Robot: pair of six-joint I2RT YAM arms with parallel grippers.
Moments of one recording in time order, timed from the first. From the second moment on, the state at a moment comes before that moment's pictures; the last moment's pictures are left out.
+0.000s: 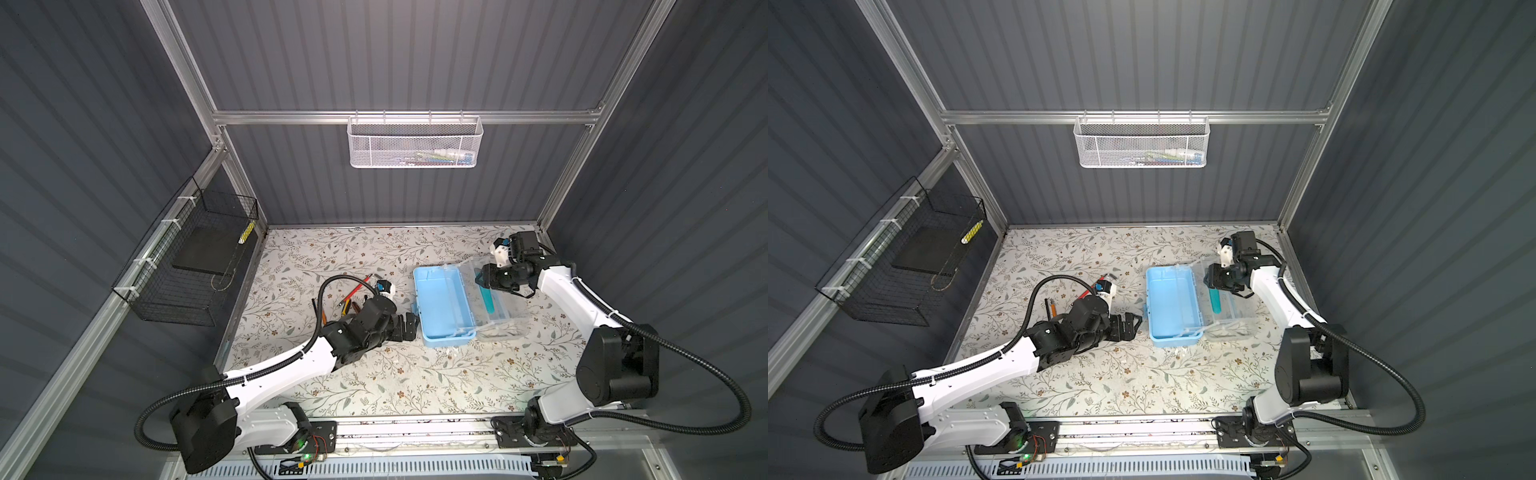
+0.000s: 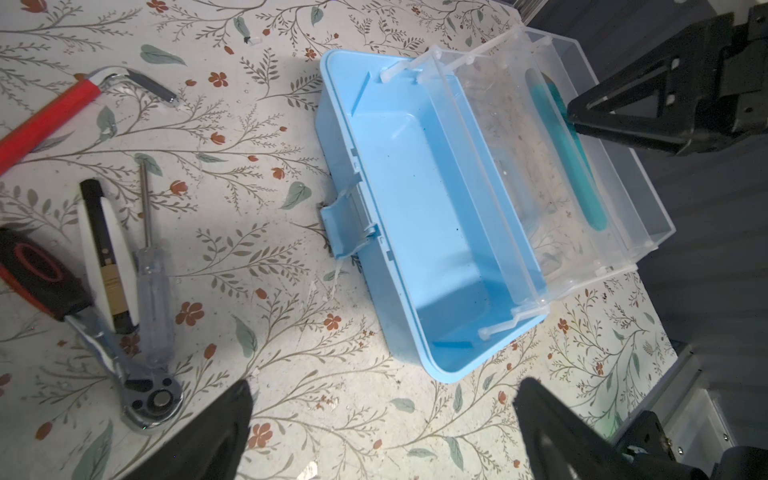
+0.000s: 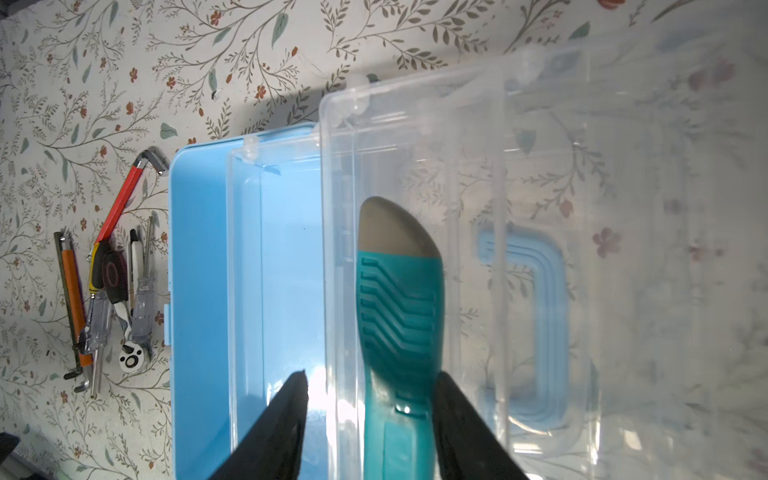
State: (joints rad) left arm -0.92 1.23 0.80 -0.24 -0.12 -0.67; right arm 0.10 1.55 1.21 -0.72 -0.27 0.18
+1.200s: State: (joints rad) left arm -0.62 1.24 0.74 -0.44 -0.29 -0.64; right arm 0.12 1.33 1.13 -0.71 -0.18 0.22
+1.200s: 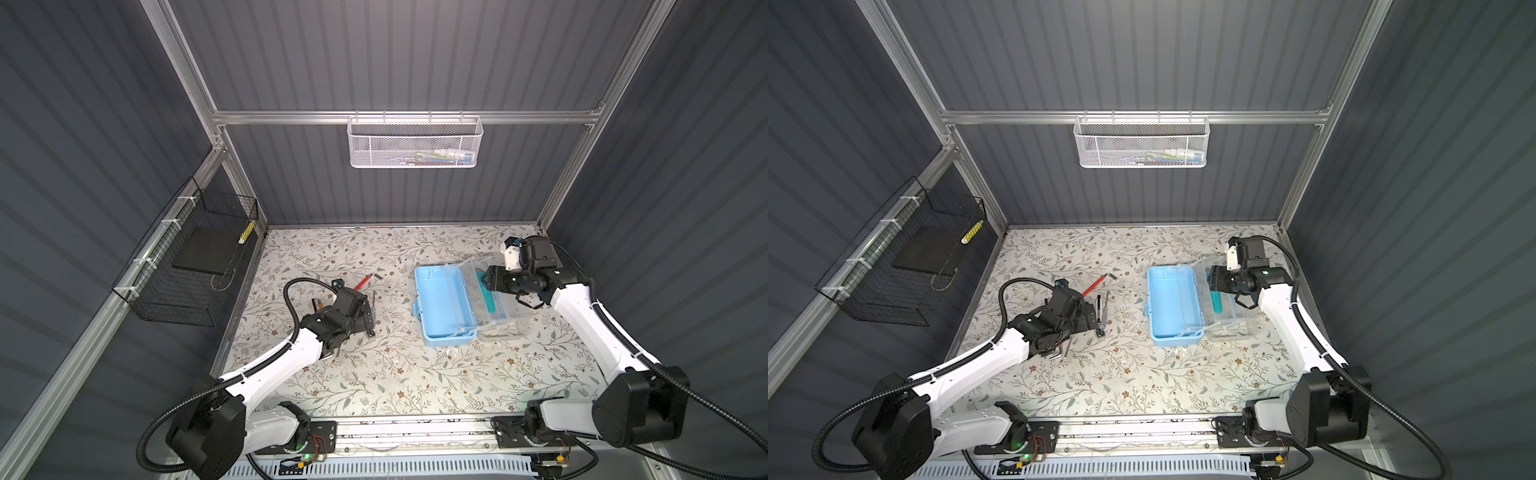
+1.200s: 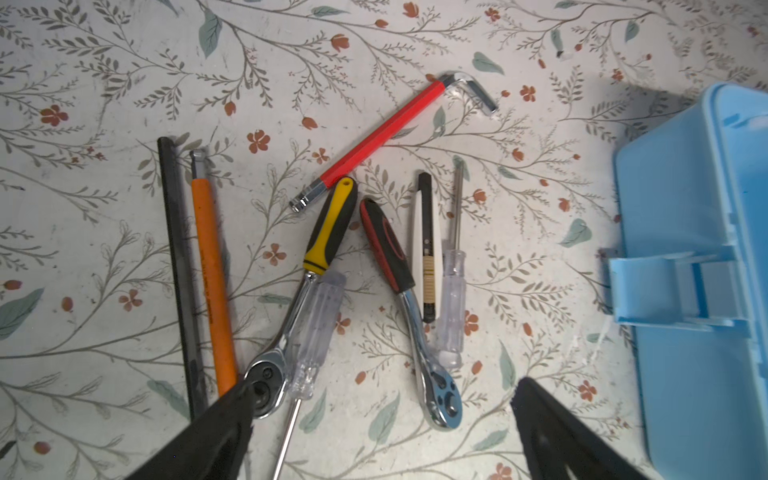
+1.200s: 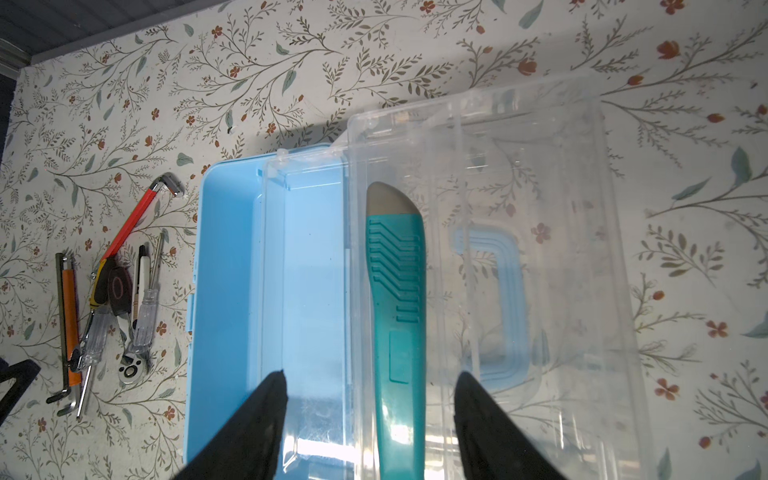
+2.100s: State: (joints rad) left arm -0.55 1.67 1.03 -0.36 -0.18 -0.48; right arm 0.12 1.31 1.10 -0.69 -0.18 0.22
